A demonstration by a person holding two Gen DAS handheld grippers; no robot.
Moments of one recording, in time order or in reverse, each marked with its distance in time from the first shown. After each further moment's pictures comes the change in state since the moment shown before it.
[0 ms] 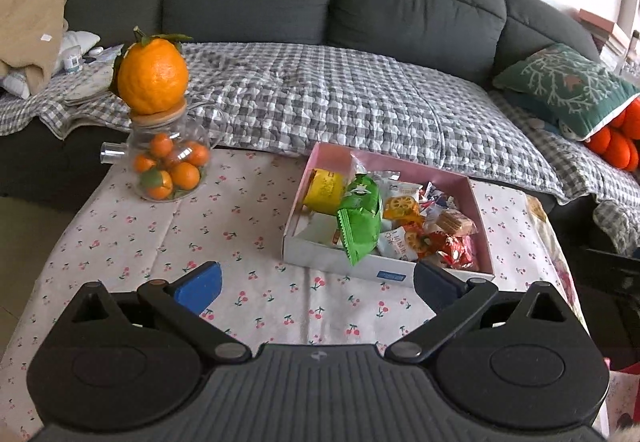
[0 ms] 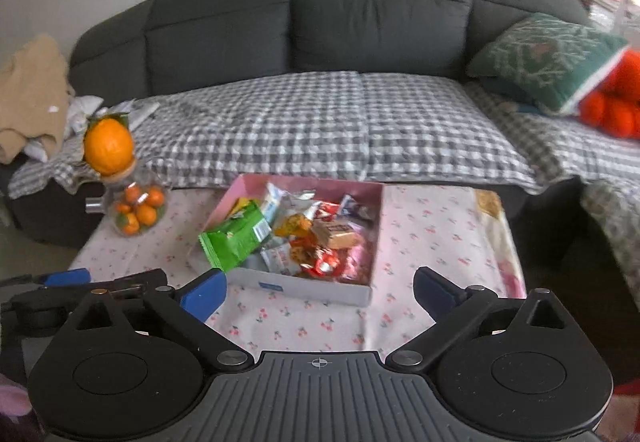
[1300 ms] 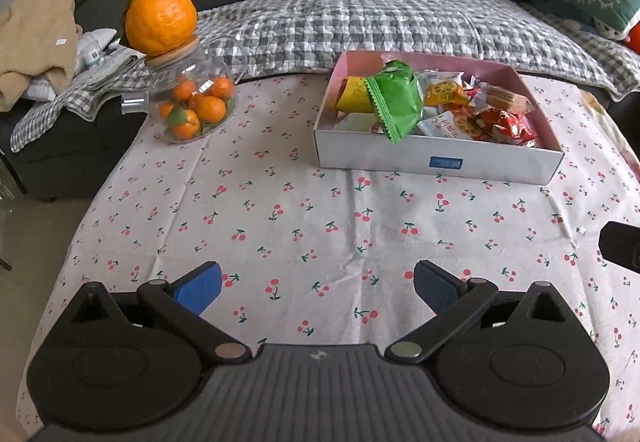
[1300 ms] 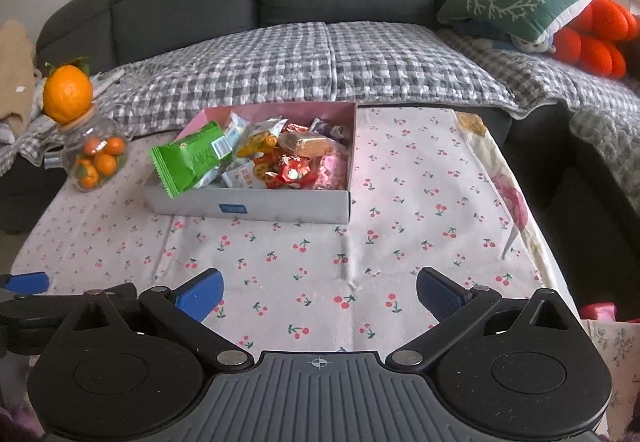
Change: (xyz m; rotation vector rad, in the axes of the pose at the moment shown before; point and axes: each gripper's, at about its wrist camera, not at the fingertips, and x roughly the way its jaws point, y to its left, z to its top) left arm 0.033 -0.010 -0.066 0.147 0.121 0.199; right arm 0.051 -0.010 -0.086 0.052 0.067 -0.060
